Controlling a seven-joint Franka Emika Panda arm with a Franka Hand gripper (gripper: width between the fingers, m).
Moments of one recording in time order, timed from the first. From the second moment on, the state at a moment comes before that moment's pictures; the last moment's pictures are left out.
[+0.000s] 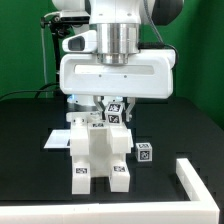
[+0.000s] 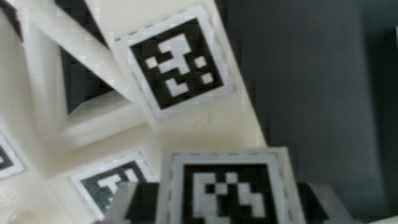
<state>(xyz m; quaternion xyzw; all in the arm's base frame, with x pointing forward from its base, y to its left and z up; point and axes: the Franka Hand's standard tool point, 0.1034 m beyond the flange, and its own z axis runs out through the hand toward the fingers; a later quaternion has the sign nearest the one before) 0.512 0.024 0.107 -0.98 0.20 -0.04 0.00</state>
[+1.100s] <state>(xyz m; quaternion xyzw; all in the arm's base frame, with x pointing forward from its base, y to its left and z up) 0.514 0.029 0.112 -0.98 0.20 -0.04 0.02</state>
